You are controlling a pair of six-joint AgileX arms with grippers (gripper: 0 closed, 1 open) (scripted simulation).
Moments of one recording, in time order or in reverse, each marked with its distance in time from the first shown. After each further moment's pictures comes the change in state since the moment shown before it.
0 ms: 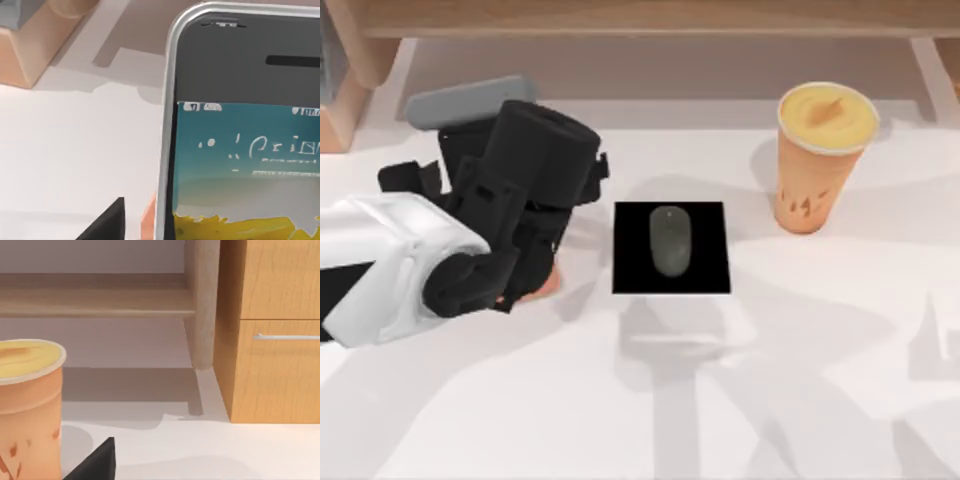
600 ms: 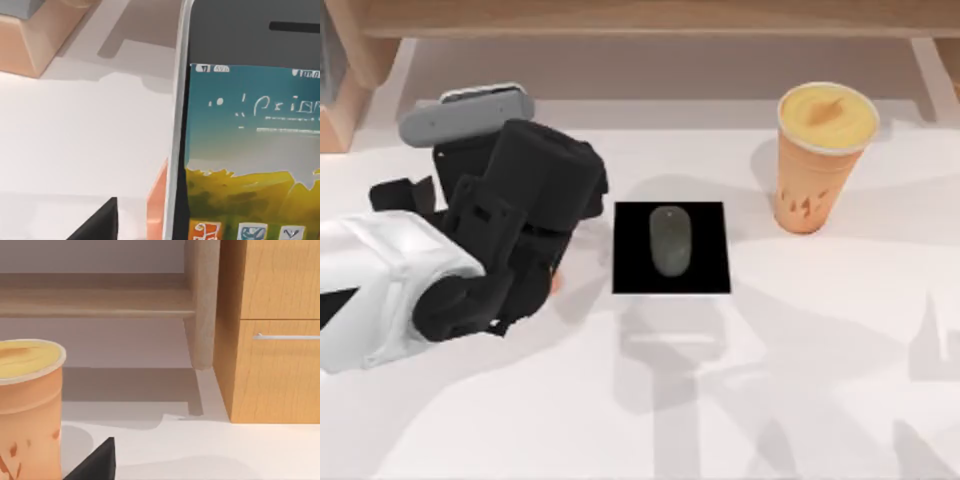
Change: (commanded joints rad) left arm -0.043 -0.057 -0.041 -0.042 -0.029 -0.041; right arm 0.000 0.000 0.000 0.000 0.000 0.000
